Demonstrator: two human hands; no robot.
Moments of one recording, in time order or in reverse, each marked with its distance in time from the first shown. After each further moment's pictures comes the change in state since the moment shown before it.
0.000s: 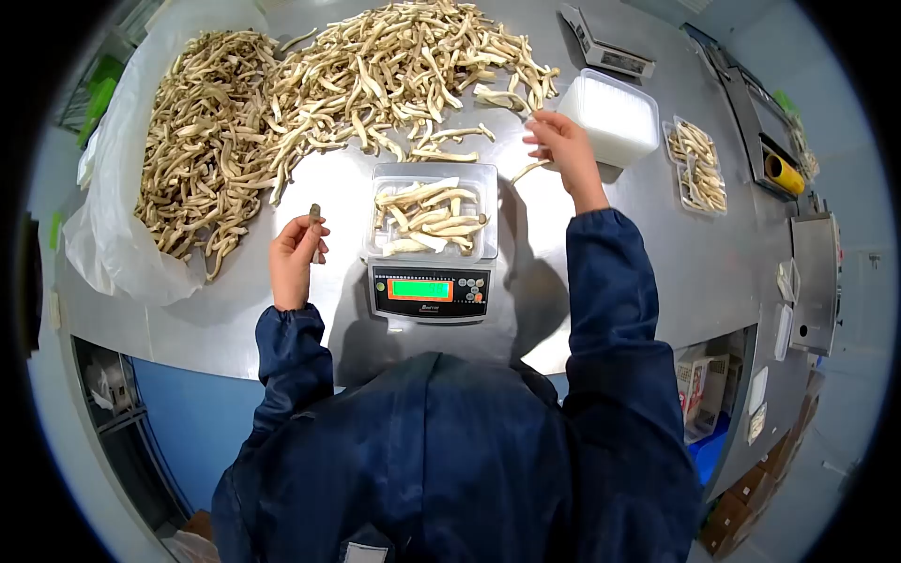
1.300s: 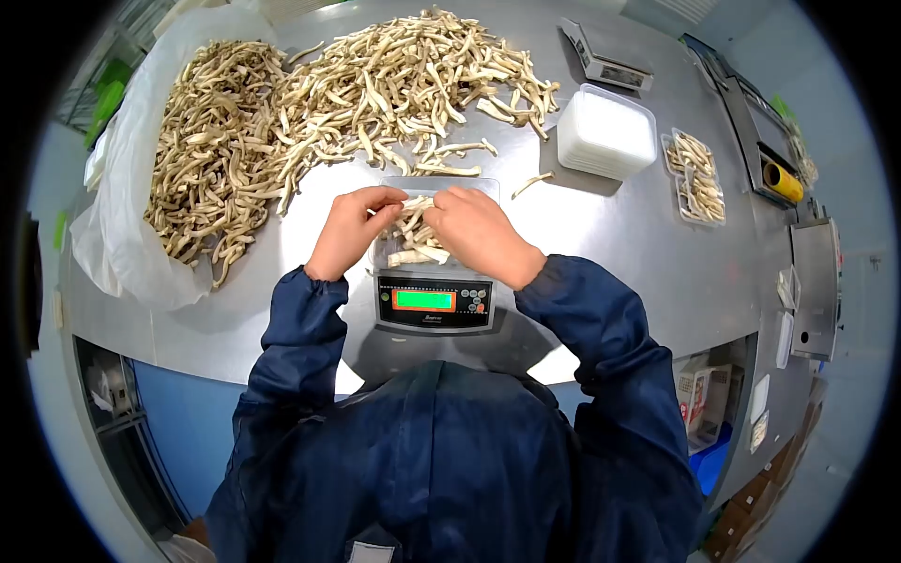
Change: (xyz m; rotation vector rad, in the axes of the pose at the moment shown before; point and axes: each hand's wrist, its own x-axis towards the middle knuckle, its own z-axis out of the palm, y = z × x) left_hand 0.032 0.053 0.070 0.504 -0.406 0.379; right_hand -0.090 -0.026 0.110 -1.163 -0.486 -0.813
